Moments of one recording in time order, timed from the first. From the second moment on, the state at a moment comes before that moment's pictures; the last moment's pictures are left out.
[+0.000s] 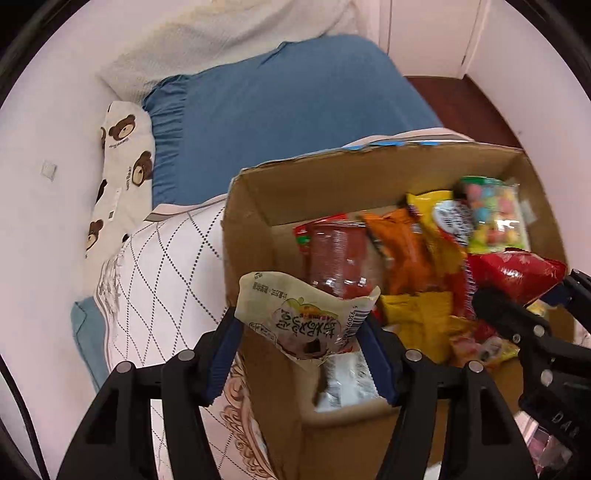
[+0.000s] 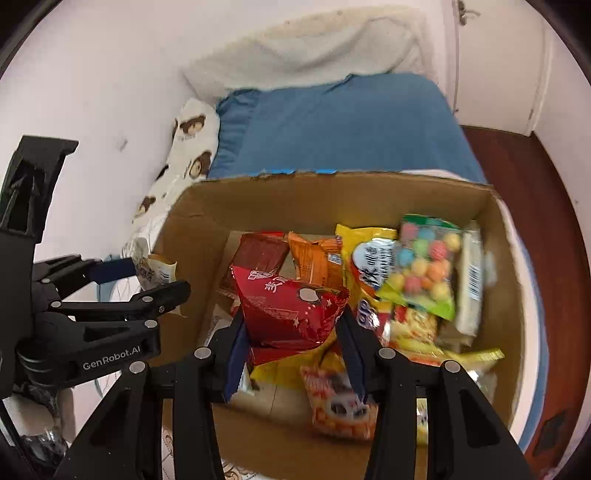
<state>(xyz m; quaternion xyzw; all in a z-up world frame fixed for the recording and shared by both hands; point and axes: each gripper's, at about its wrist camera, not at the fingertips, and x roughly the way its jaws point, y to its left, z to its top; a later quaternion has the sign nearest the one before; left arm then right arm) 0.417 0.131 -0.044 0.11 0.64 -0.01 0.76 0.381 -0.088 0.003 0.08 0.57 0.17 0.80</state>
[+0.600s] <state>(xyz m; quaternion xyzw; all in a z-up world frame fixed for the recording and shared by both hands) 0.403 0.119 -0.055 0.04 0.65 -0.01 0.76 0.372 -0.142 -0.031 0.05 0.62 0.07 0.78</state>
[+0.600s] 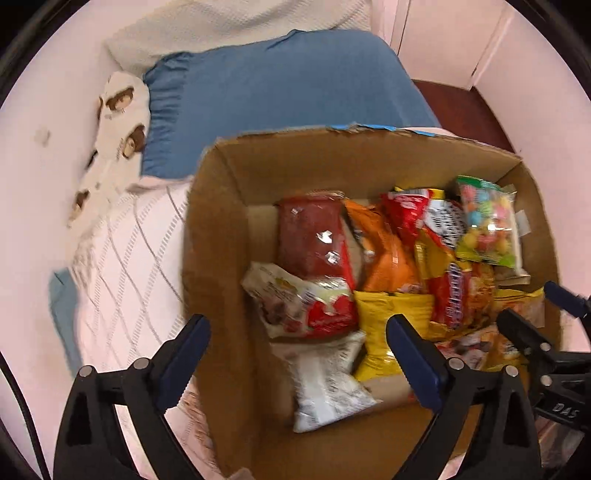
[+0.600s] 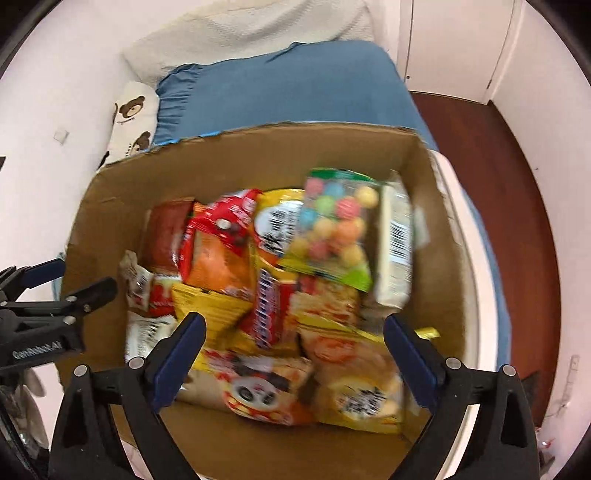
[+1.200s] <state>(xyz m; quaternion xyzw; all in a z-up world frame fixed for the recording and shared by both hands) 0.324 0.111 -0.014 -0.04 0.59 -0.01 0.81 0.303 -0.165 0.012 0.02 0.58 0.04 0.81</state>
